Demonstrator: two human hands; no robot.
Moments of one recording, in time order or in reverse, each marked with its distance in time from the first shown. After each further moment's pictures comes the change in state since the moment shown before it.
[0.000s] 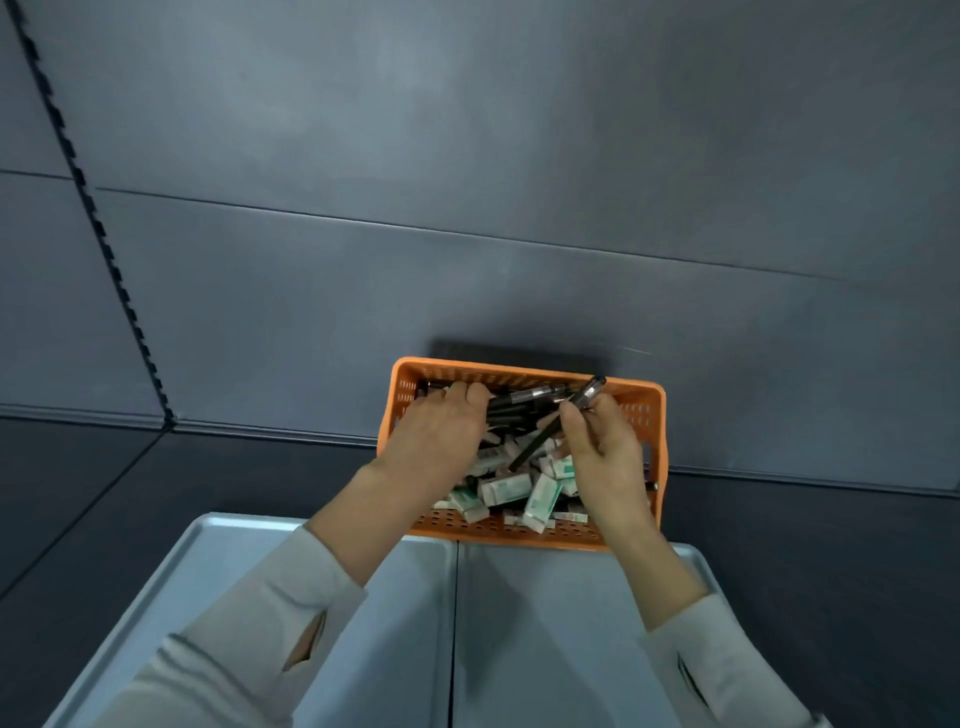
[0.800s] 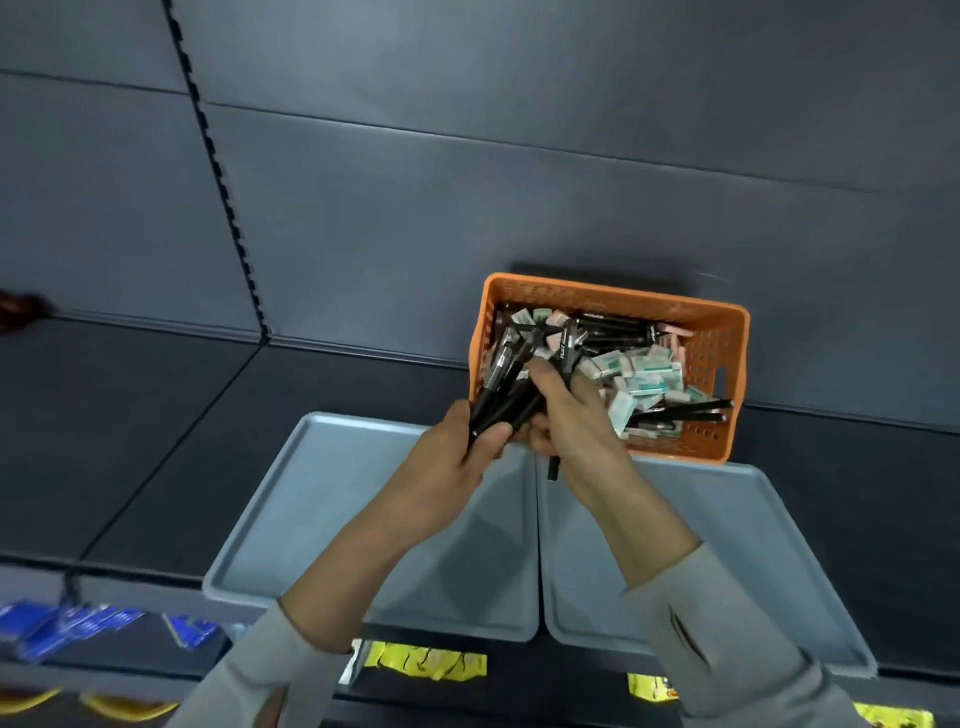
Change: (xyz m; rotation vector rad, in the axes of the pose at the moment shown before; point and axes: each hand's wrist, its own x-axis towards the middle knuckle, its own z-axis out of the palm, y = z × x) left_hand -0.150 -0.017 -0.015 -1.056 -0.103 -0.377; right_hand -0.080 -0.073 0.084 0.362 -0.228 0.472
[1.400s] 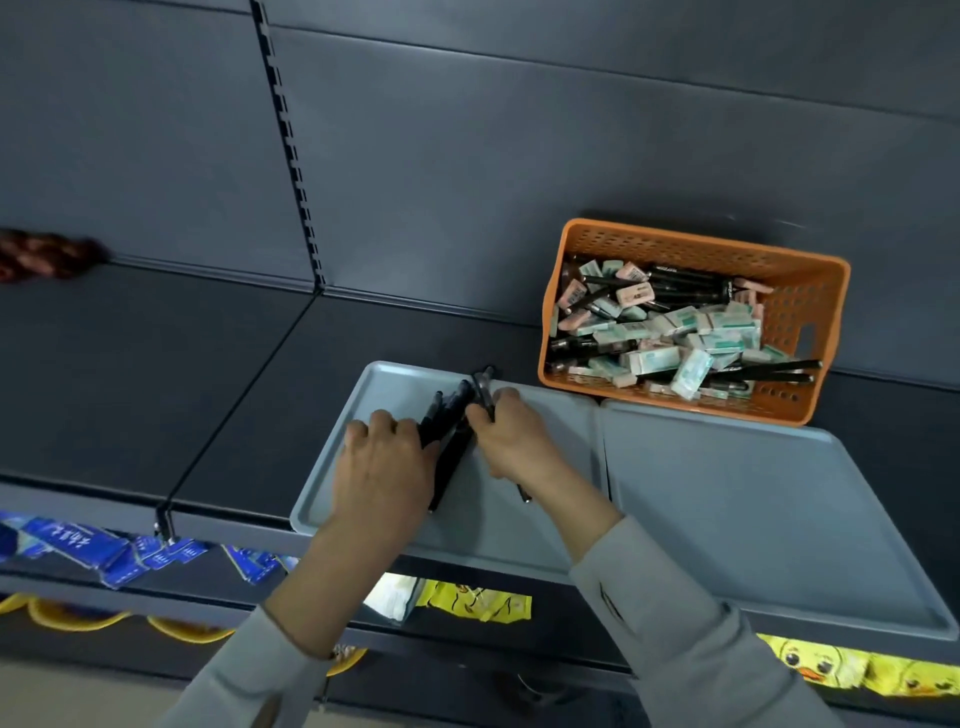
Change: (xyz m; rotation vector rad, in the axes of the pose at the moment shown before) left_hand -0.049 -0.086 -0.058 0.991 0.219 -0.200; right_hand 0.006 0.083 0.092 -0.809 -0.177 0.152
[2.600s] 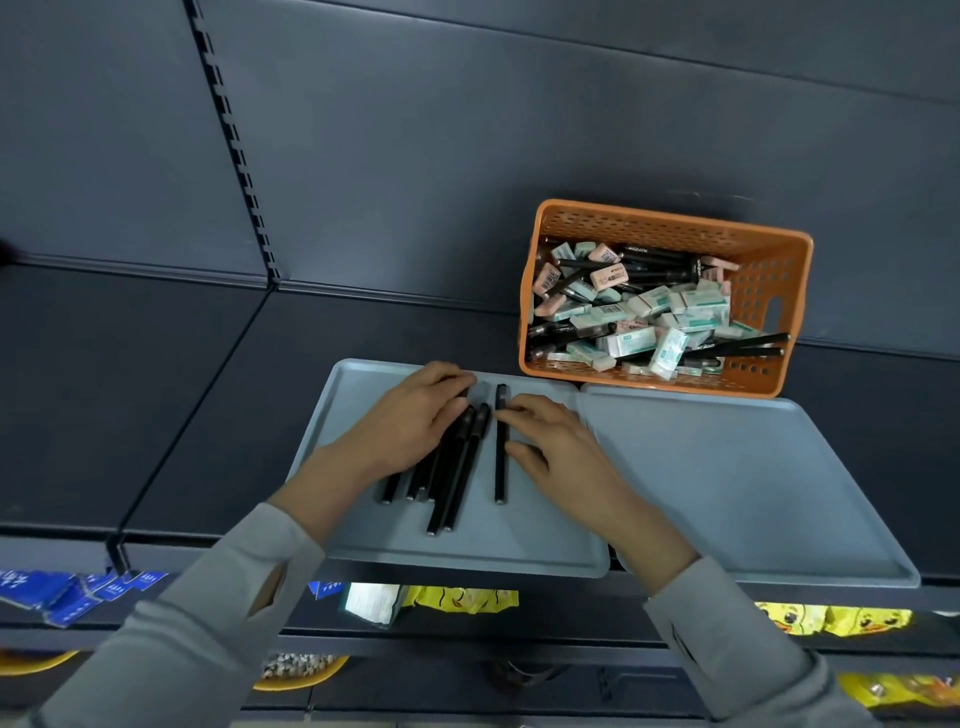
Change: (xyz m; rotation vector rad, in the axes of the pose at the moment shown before) left_hand 0.073 -0.003 0.027 -0.486 -0.185 0.564; right_hand -0.018 0.077 -0.029 -0.416 0.145 -0.494
